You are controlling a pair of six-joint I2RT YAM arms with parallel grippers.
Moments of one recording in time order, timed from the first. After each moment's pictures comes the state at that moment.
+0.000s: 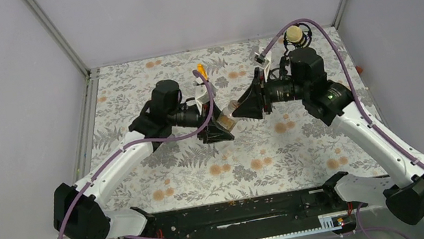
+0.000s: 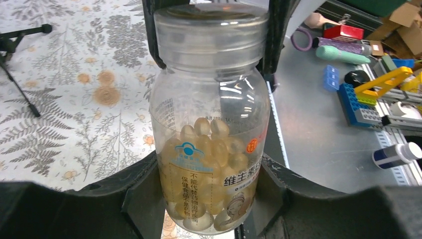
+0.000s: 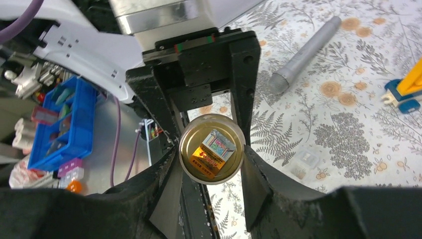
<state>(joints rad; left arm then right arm) -0.62 1.33 1.07 -0.15 1.05 0.04 0.48 1.12 1.14 -0.31 -0.83 0.24</state>
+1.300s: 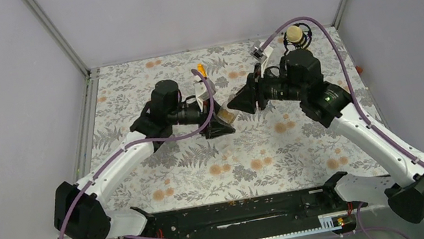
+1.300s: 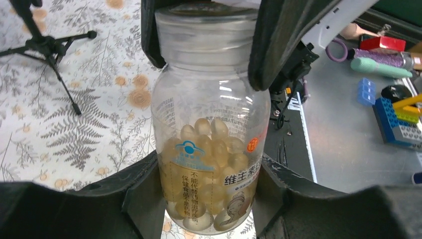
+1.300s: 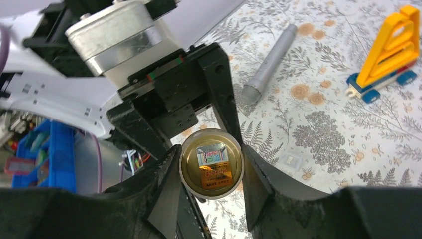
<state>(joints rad) -0.62 1.34 1.05 -0.06 0.94 0.01 0.54 1.13 1.15 -0.27 -0.57 0.35</state>
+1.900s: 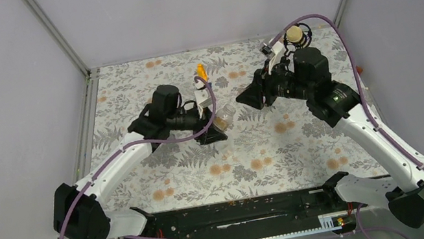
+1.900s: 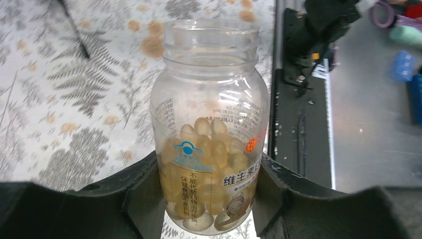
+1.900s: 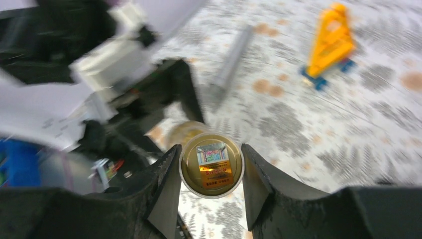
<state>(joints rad) -0.60 1.33 1.04 -0.28 0.90 0.18 0.49 1.09 1.18 -0.36 -0.58 0.25</state>
